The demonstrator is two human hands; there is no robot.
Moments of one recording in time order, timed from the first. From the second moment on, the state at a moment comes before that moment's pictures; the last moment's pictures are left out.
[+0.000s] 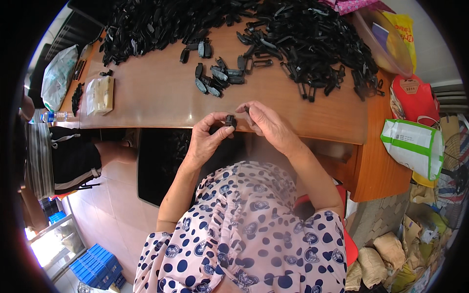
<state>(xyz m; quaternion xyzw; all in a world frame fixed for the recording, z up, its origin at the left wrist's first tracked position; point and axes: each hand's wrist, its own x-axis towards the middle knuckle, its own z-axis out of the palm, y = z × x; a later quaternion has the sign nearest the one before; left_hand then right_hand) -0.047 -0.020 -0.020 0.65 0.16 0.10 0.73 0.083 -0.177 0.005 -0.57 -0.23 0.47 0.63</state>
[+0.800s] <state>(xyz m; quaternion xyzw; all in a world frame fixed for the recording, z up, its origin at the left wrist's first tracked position) -0.053 -0.022 -0.006 0.81 0.02 0.20 0.55 0.069 -0.184 0.003 -0.55 -0.18 0.51 0.64</state>
